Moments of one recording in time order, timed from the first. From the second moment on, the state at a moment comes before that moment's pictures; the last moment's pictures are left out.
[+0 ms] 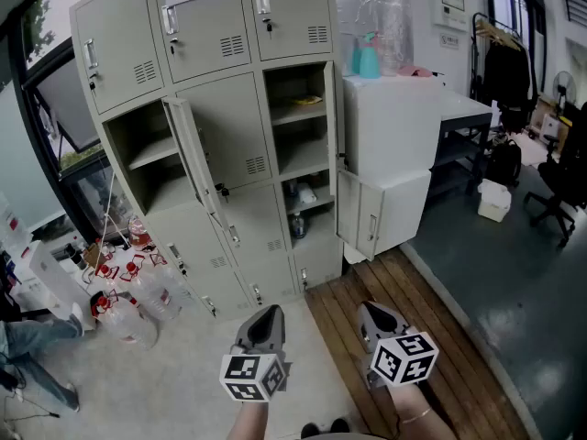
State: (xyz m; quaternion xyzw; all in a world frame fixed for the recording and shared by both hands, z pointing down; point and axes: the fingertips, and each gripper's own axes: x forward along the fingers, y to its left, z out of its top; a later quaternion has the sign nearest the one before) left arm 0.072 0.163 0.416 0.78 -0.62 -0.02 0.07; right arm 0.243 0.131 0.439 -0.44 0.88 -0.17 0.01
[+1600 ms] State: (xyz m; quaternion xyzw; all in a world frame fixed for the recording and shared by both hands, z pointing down) left arm 0.016 -0.034 0.407 0.80 -0.60 -0.04 0.05; right arm 0.173 -0.063 0.402 -0.42 0.90 -0.13 0.05
